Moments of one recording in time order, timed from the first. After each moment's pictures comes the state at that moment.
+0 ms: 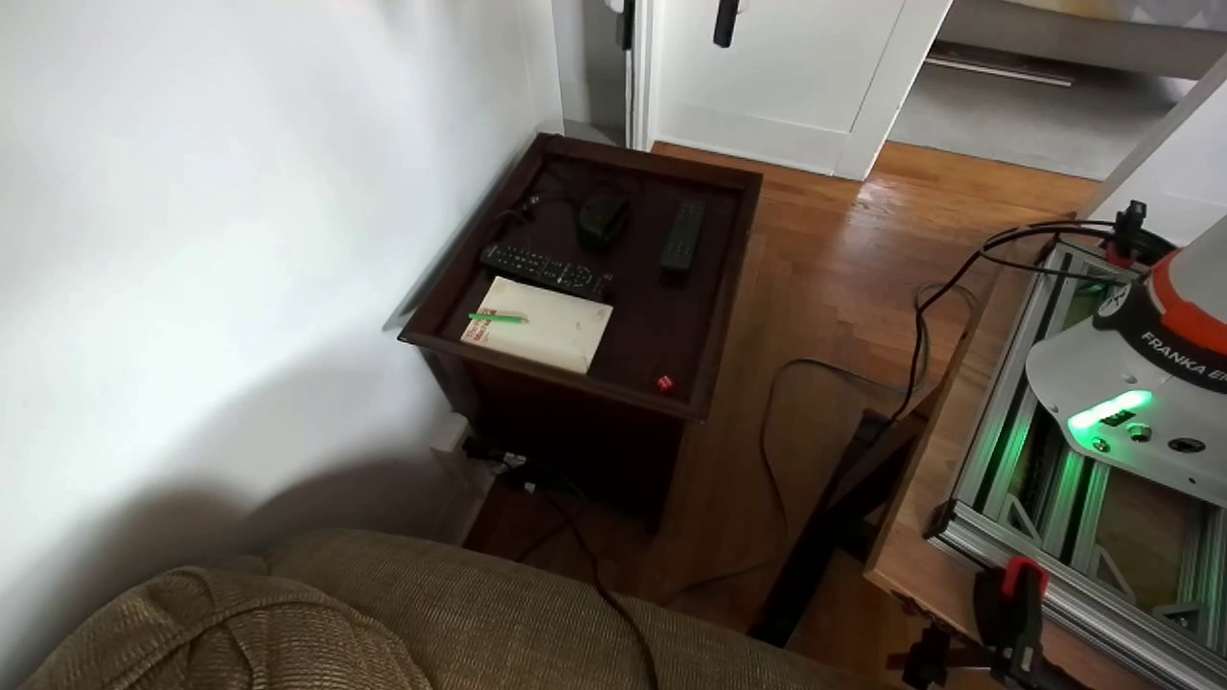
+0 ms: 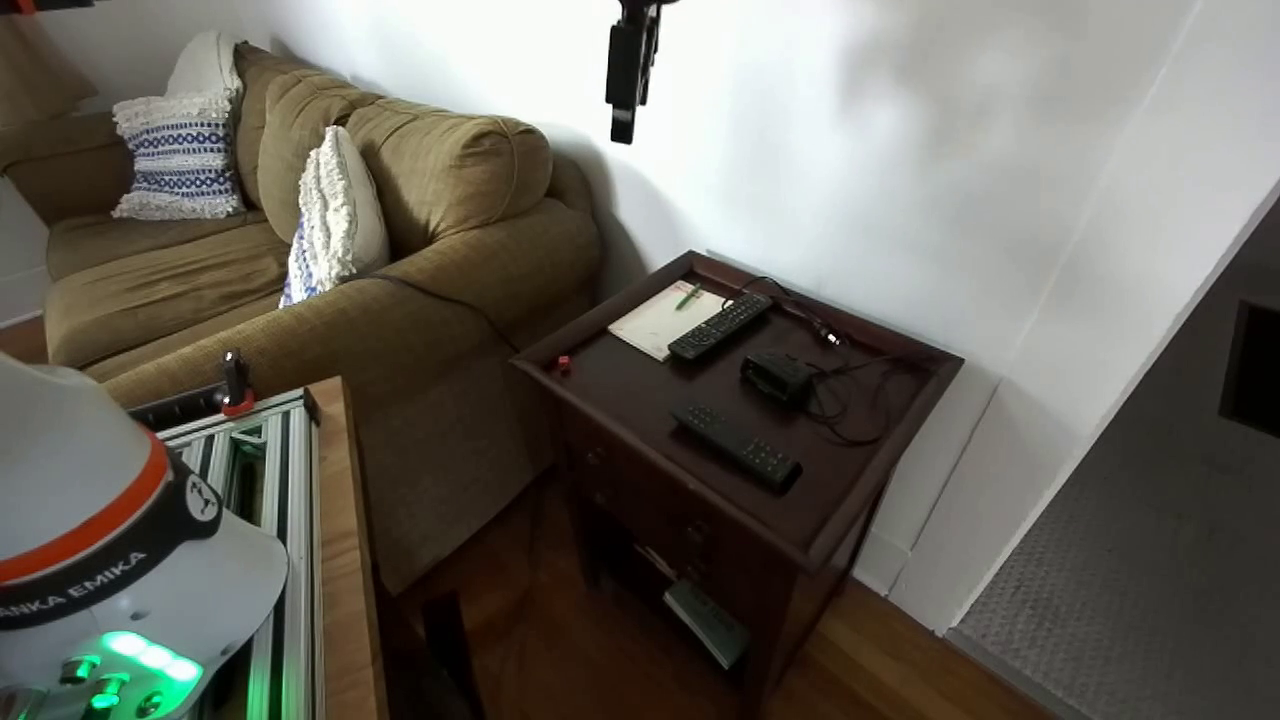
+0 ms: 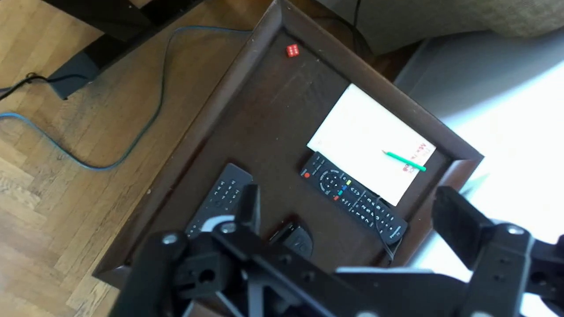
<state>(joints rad) 0.05 -0.09 0.15 -2.16 0.23 2.04 0.68</state>
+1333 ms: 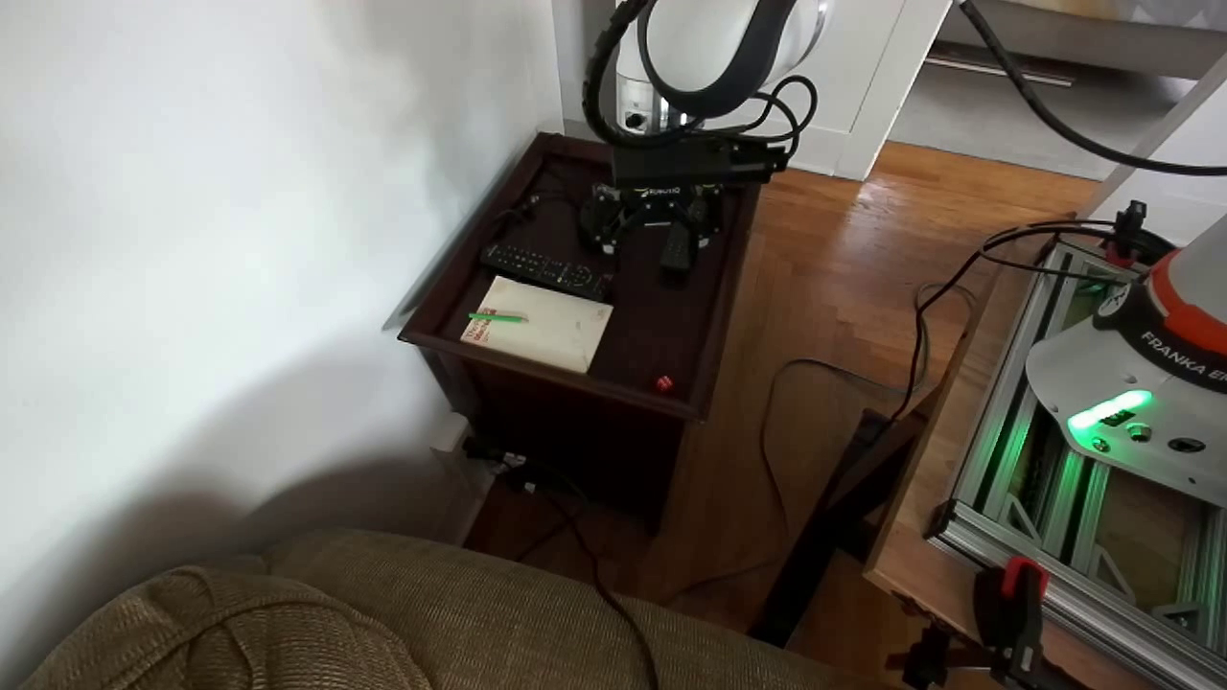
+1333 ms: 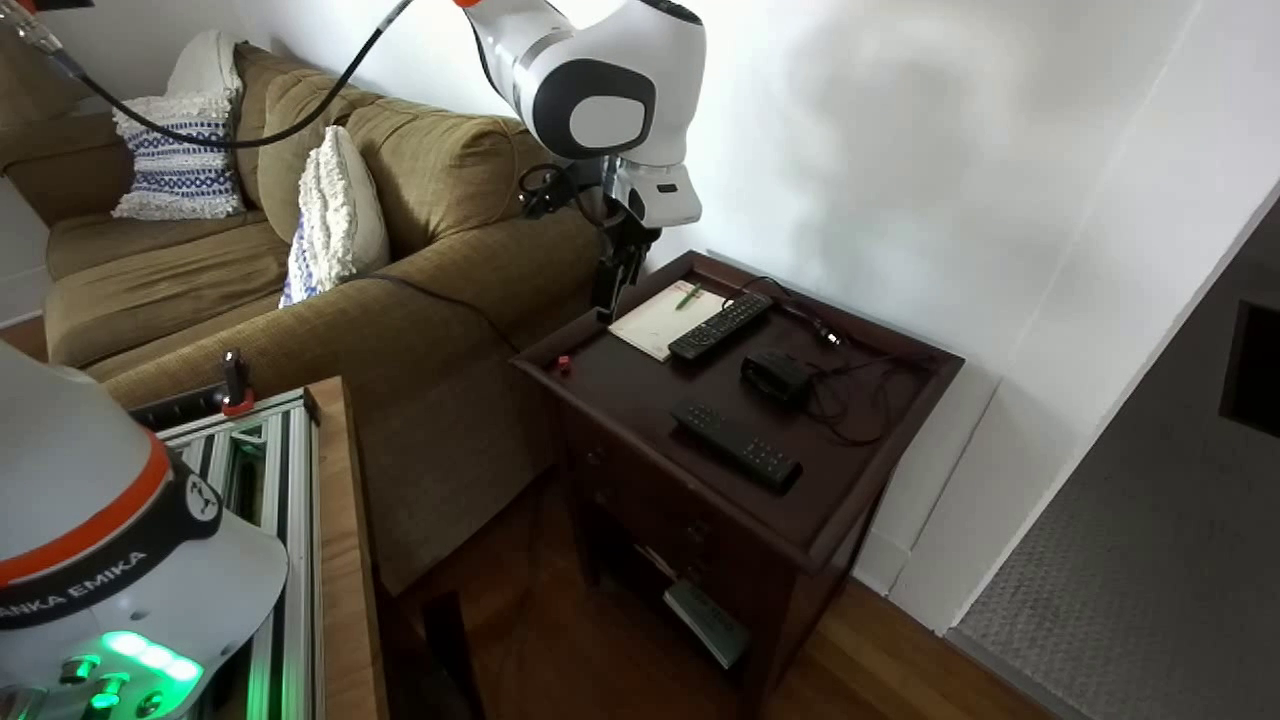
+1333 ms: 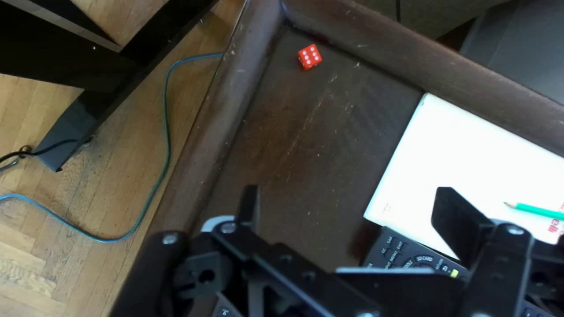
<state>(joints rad) 0.15 0.33 0.15 -2.29 0.26 2.52 0.83</state>
